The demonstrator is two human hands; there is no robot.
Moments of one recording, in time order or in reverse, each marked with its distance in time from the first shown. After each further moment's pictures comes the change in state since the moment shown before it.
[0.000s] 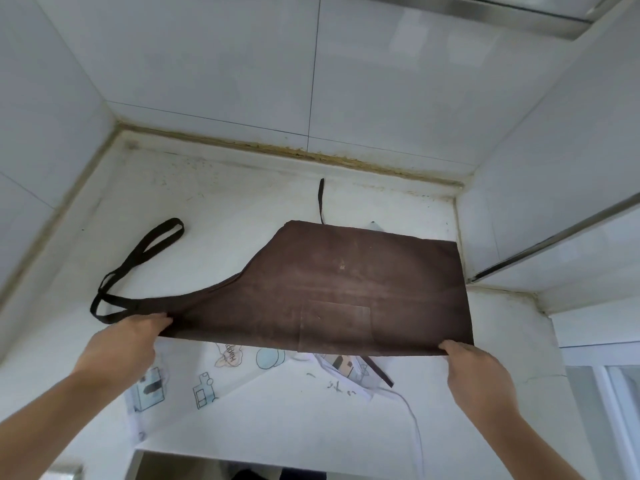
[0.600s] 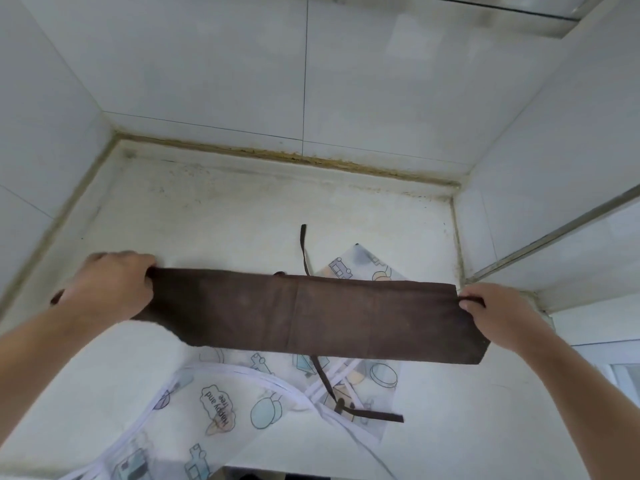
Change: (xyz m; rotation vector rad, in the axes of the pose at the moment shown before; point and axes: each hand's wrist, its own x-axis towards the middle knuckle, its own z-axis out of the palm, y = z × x) left_hand 0.059 -0.004 -0.085 0.039 0.179 -0.026; right_hand 0.080 0.027 -0.090 0.290 -0.129 0.000
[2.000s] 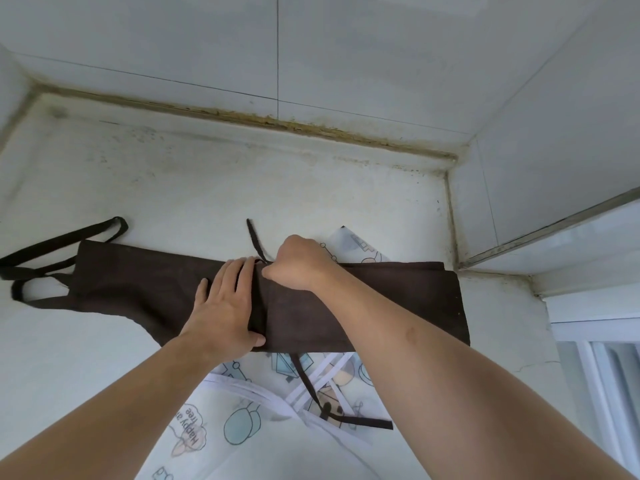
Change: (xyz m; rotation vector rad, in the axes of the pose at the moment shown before) left_hand -0.026 0.178 0.080 -0.323 -0.179 0.311; right_hand 0.059 -0.256 0.082 0.173 -0.335 -0.193
